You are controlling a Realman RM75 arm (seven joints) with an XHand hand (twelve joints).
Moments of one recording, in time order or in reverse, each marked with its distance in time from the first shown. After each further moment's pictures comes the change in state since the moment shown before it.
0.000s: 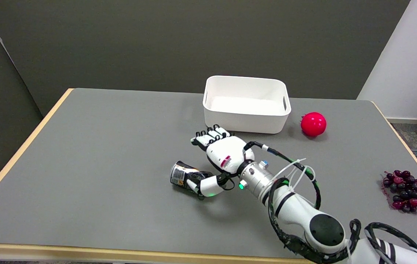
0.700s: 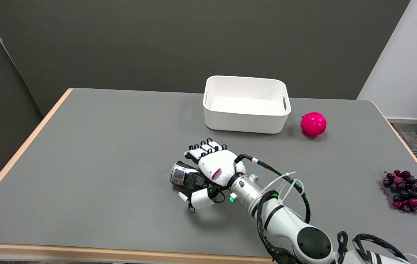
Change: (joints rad) arm 0.001 -0.073 -0.075 -0.049 0.011 -0.061 -0.003
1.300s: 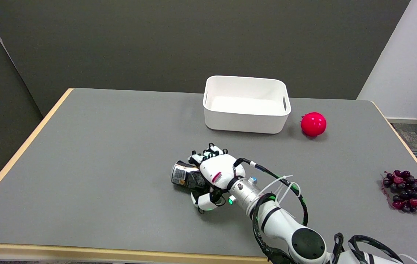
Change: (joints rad) arm 0.012 -0.024 -0.010 -0.067 0.003 -0.013 0.005
